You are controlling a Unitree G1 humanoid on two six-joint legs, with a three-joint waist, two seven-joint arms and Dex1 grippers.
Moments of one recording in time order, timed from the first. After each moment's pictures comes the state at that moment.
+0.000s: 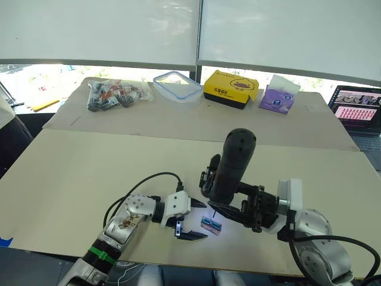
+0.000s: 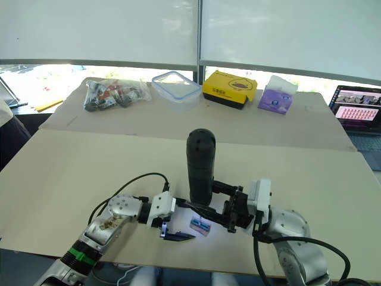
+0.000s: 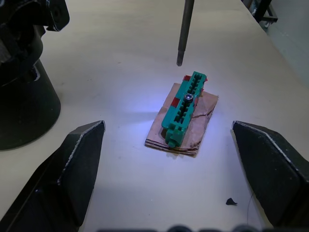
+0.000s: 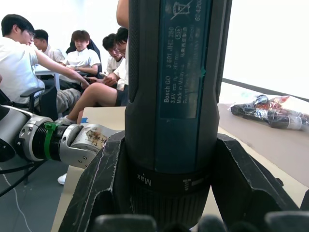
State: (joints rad) left arm -0.30 0.45 -0.38 0.02 -0.13 0.07 -1.18; right arm 0.03 -0.44 0.03 -0.55 0.59 0.10 0.97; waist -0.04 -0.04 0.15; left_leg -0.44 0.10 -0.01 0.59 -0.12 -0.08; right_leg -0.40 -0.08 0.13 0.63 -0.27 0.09
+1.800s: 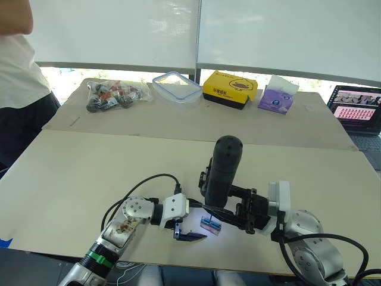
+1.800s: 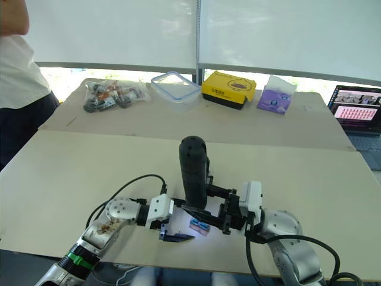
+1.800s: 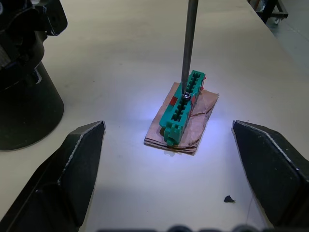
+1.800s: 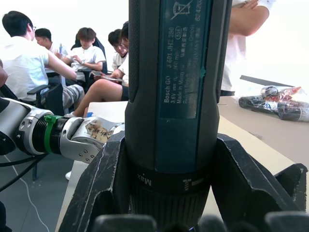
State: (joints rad) left arm -0.27 0.46 -0.38 0.02 -0.12 0.03 -1.16; right arm 0.02 -0.44 0.09 -0.51 0.56 0.09 0.96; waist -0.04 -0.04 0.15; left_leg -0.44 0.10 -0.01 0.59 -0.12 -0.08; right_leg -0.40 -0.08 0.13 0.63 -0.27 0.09
